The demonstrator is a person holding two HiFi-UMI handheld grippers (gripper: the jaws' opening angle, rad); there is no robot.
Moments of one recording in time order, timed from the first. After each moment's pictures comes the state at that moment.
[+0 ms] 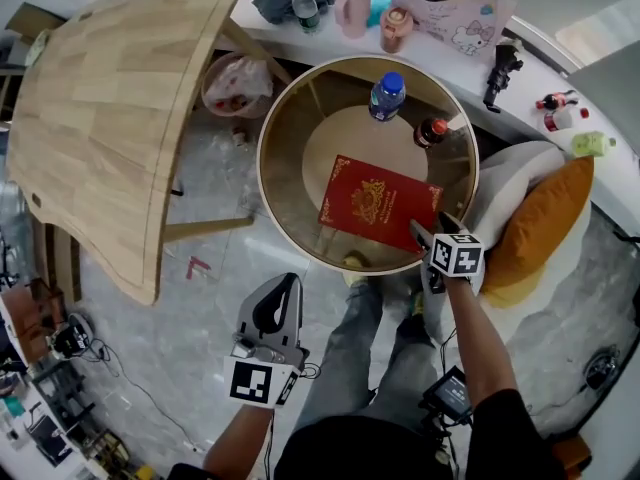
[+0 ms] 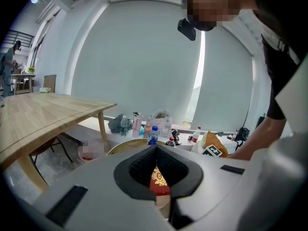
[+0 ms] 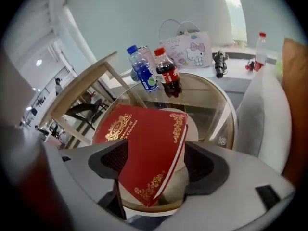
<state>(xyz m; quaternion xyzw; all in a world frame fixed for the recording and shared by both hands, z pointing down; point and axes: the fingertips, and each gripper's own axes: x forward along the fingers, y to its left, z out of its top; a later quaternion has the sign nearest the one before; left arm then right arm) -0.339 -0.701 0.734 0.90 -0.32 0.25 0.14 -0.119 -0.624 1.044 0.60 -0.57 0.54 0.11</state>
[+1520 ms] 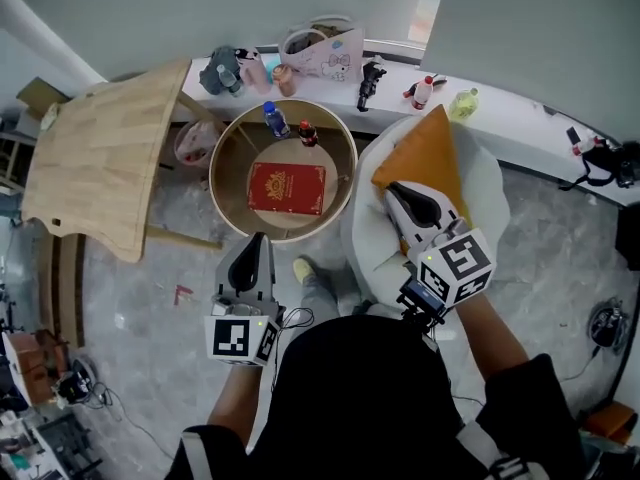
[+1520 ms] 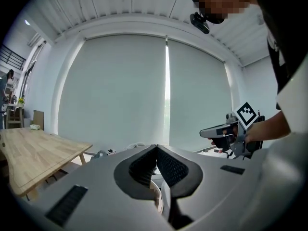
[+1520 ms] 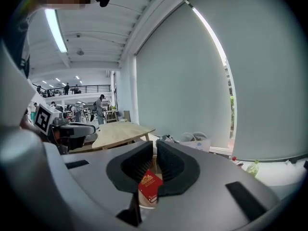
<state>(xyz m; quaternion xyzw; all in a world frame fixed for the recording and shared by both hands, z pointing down) -0.210 -0.479 0.502 0.95 -0.29 0.15 0.03 -0.016 -0.411 0.536 0.66 -0.73 0.19 0.03</state>
